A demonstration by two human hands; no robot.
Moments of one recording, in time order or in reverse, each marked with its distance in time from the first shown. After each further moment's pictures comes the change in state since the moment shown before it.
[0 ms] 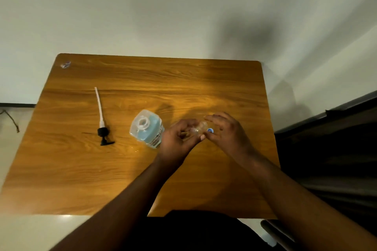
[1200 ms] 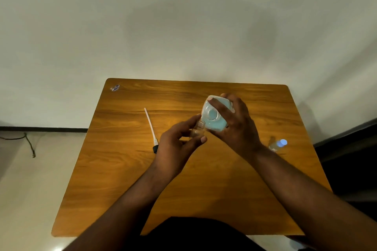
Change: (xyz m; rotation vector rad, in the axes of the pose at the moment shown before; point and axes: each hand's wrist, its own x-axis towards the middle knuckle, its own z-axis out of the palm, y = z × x) left_hand -0.020 0.022 -0.222 -0.029 -0.060 0.103; right_hand 0.059 -0.176 0.082 -0.337 0.309 -0.338
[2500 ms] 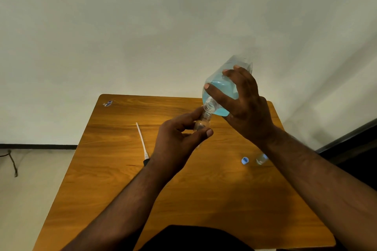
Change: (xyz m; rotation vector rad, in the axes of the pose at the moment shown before) left_hand 0.007 0.076 0.010 -0.030 0.012 0.168; right_hand 0.049 0.008 -0.090 -0.421 0.172 -0.321
